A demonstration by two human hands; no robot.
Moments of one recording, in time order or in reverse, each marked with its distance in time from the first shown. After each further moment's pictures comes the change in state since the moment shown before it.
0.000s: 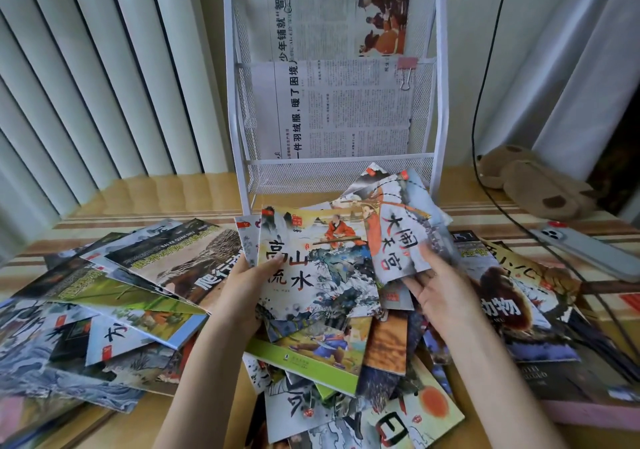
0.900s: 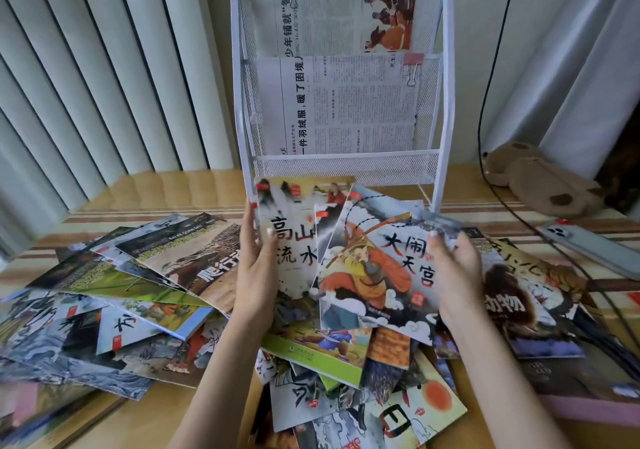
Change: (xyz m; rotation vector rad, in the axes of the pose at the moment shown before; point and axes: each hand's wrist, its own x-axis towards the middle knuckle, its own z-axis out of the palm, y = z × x) left_hand -0.012 0.004 0.017 0.115 0.029 0.408; right_hand 0.009 0.001 -0.004 -0.646 0.222 -0.402
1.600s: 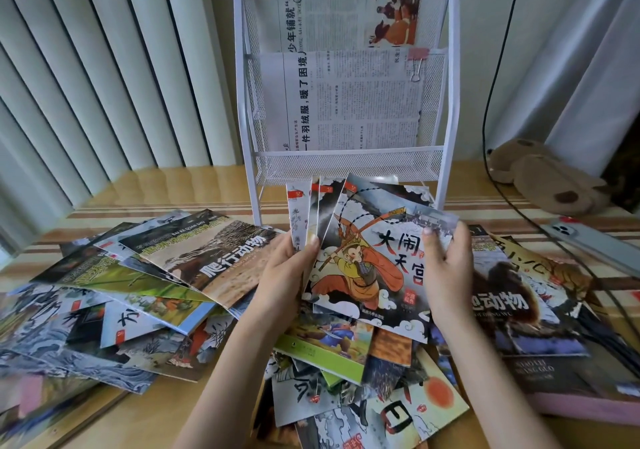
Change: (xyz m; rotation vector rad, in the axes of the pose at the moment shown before) left_hand -0.009 -0.003 0.012 -0.222 -0.310 -0.259; right_hand -0.018 -0.004 0.008 -0.143 -0.035 -0.299
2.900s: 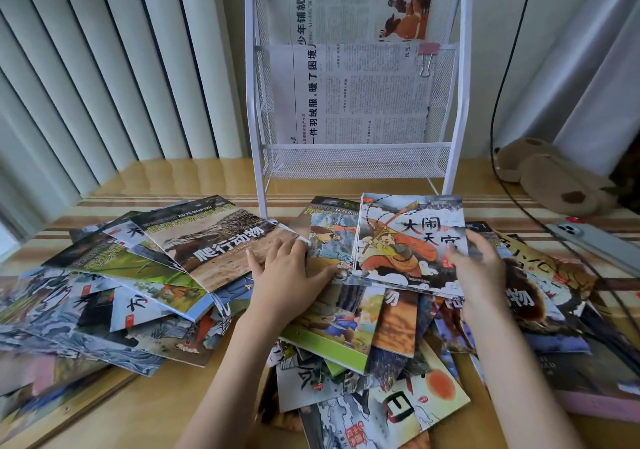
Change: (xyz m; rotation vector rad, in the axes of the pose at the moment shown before) left_hand 0.011 -0.022 -0.024 1.531 0.161 0.027; right_hand 0.015 0.009 -0.027 0.105 0.048 0.426
